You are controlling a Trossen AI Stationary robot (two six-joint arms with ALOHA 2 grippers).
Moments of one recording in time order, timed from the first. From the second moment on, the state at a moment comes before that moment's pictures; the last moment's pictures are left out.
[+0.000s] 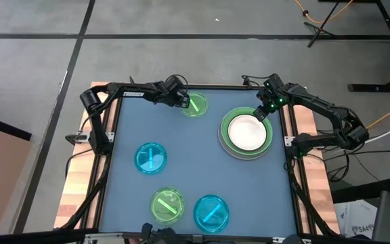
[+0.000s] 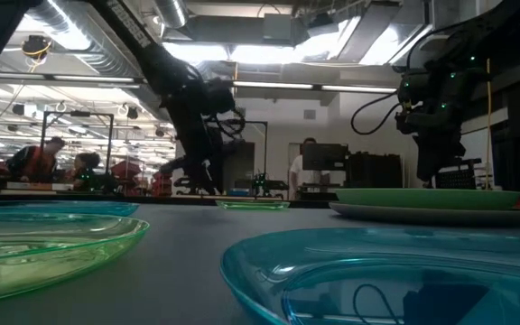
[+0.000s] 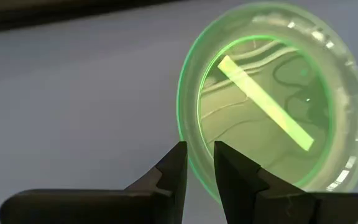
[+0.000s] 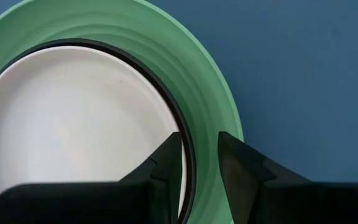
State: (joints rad) left arm 0.63 1.86 1.11 -0.27 -0.08 -0.67; right arm -0.98 1.25 0.76 -0.75 -0.26 -0.14
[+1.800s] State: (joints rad) left arm 0.62 1.91 1.11 -0.07 0.03 -0.68; right arm -0.98 1.25 0.76 -0.75 -0.26 -0.14
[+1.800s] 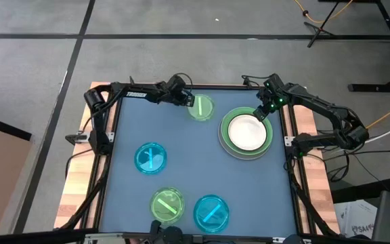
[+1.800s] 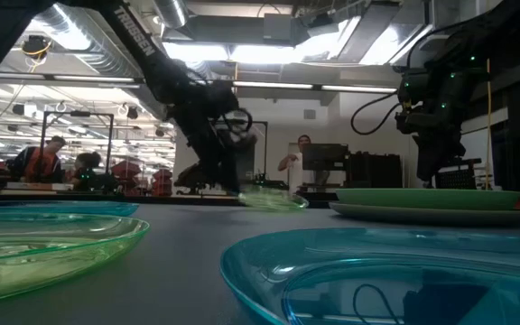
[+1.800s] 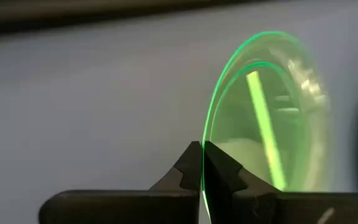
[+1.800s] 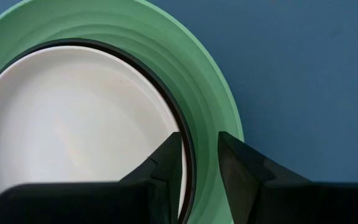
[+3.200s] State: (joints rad) left arm 0.24 1.77 1.11 0.12 -0.44 -0.62; right arm -0.80 1.04 0.76 -0.33 -0.41 0.16
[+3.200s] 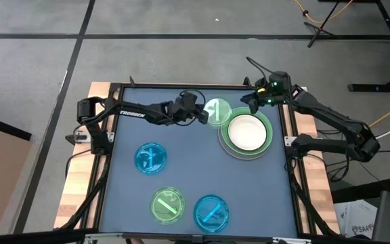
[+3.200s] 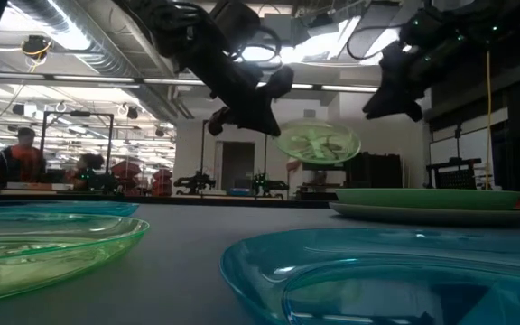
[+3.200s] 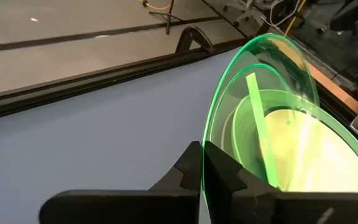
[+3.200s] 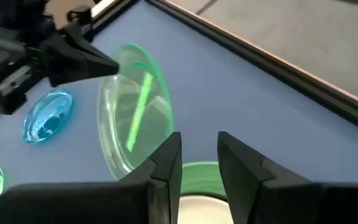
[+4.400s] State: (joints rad) left arm 0.14 1.77 1.12 0.21 -0.52 -0.58; right arm -0.44 1.12 0.76 -0.24 0.01 0.24
